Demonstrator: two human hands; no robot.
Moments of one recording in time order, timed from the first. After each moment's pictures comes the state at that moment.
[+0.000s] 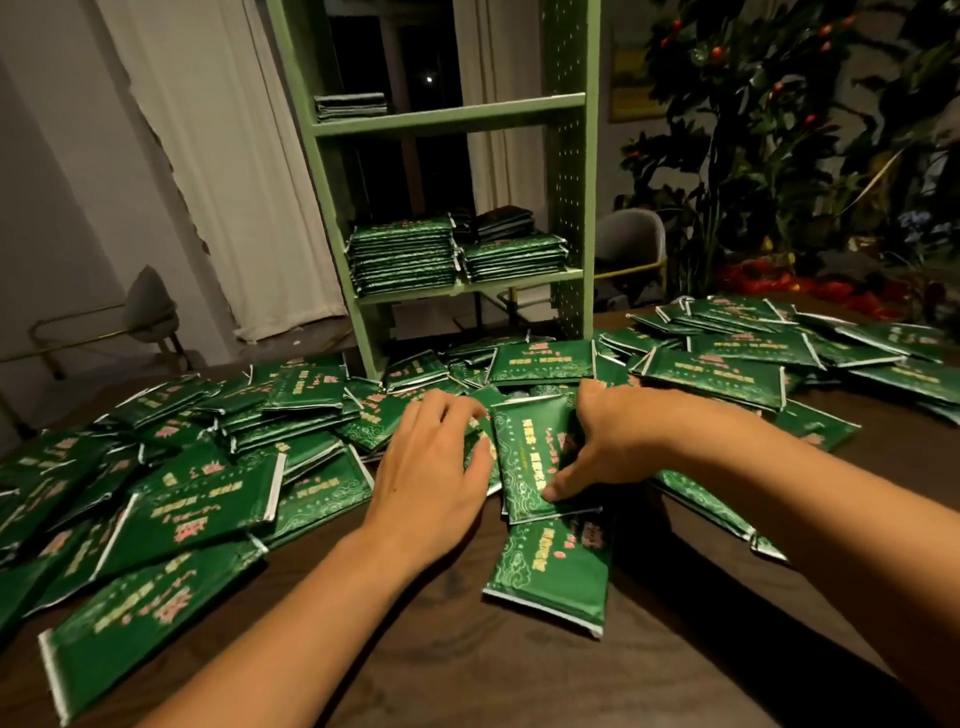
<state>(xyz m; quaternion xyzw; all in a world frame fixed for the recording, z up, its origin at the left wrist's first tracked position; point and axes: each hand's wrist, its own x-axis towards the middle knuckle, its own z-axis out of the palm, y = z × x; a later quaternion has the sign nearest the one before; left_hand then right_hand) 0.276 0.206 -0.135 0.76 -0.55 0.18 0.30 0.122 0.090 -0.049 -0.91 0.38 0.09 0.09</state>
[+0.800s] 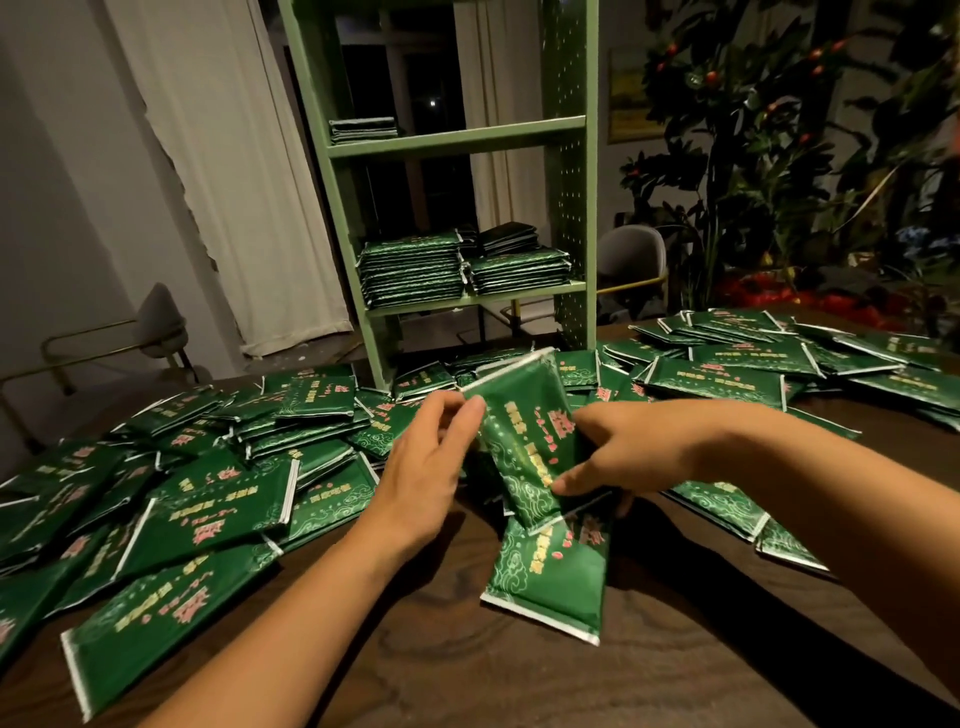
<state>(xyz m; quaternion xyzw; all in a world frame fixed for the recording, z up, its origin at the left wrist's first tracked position) 0.273 0.215 -0.118 0.66 -0.49 -0.10 0.56 0.104 0.096 -0.051 -0.89 0.26 0.07 0.37</state>
